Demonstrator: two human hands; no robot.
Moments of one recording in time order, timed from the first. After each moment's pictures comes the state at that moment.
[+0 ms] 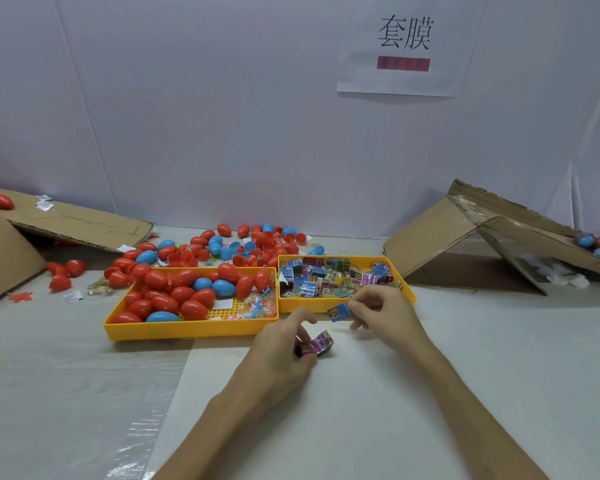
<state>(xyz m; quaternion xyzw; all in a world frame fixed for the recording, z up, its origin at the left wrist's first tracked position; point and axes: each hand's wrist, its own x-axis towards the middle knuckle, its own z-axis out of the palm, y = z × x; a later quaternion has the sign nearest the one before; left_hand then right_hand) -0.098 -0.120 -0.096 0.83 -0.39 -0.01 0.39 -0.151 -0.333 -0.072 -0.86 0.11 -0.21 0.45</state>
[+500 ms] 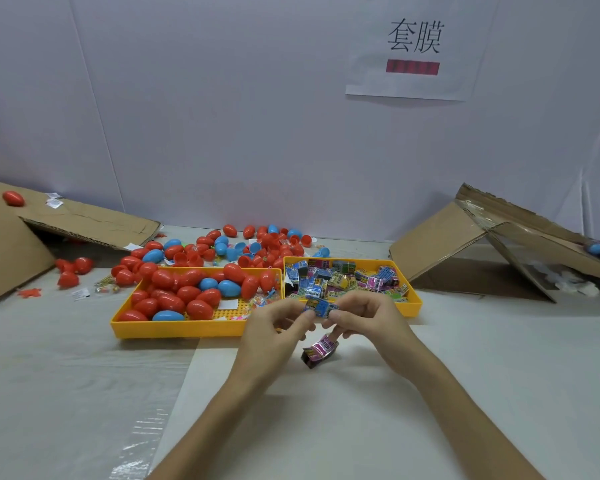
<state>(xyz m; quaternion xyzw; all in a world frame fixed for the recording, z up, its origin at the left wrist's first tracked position) -0.099 -0.117 -0.074 0.74 -0.29 0.00 0.61 -0.159 -0.303 -0.059 -0.75 -0.03 -0.12 0.65</state>
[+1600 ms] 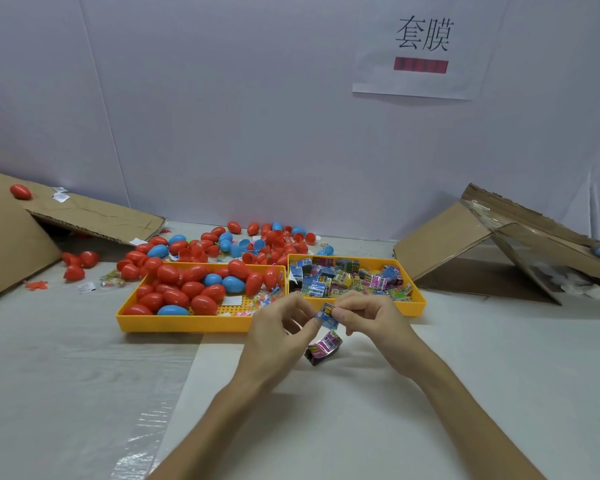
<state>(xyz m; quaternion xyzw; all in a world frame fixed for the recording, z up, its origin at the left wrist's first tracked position) -0.101 -0.118 -0.077 0.76 -0.30 0.04 0.57 -0.155 -0.303 -0.065 -0.76 -0.05 -0.12 0.64</state>
